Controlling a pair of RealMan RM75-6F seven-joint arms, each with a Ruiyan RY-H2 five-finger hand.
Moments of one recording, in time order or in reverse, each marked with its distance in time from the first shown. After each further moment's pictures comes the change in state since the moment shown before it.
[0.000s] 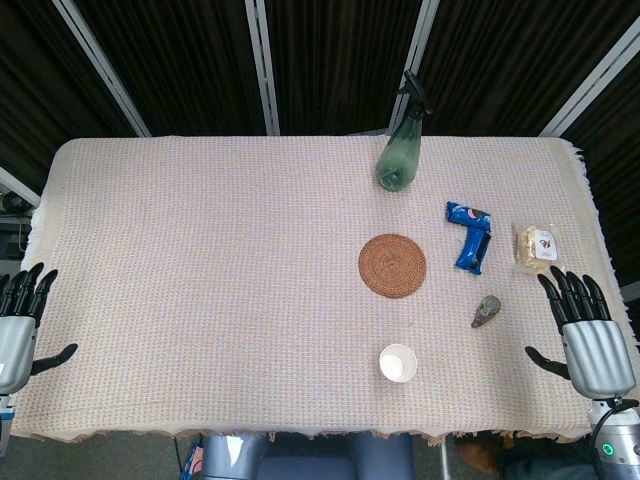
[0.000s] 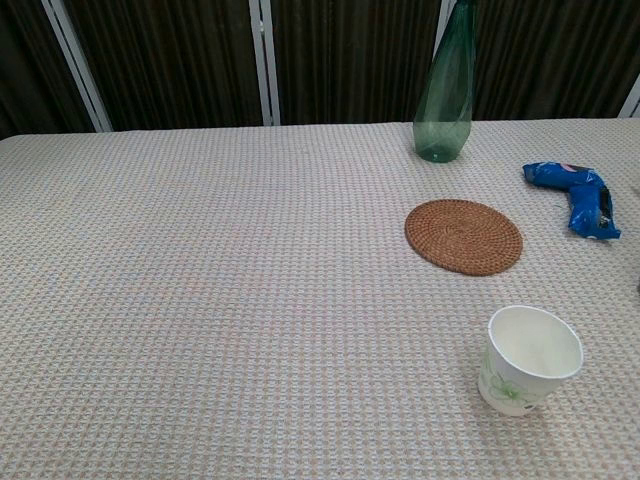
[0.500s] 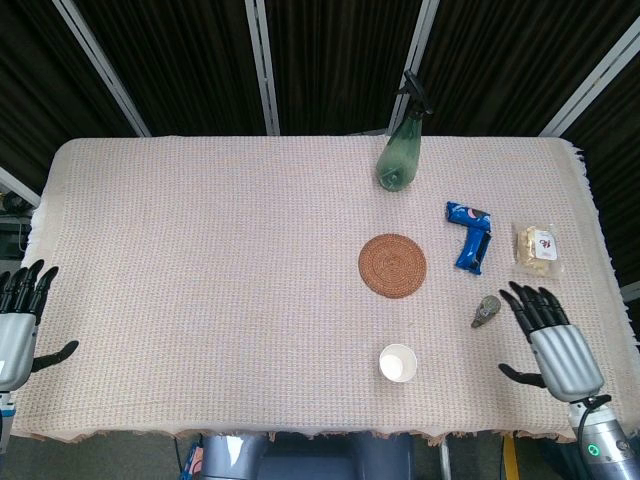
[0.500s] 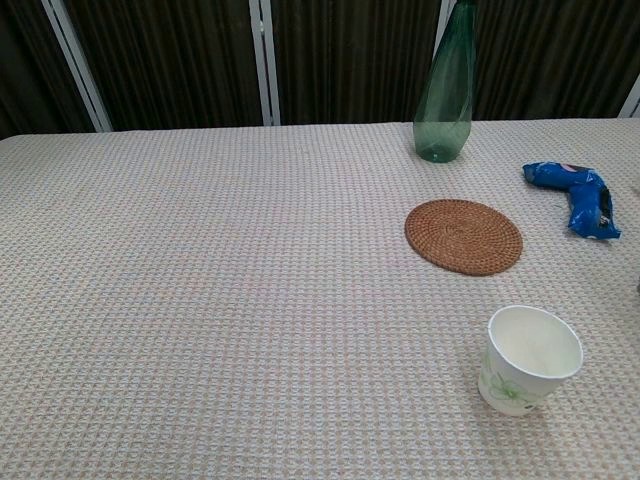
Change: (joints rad) left arm -0.008 0.002 -0.013 -0.013 -0.009 -0.004 0.013; right arm 0.069 0.048 -0.076 -0.040 -0.102 -0.165 0.148
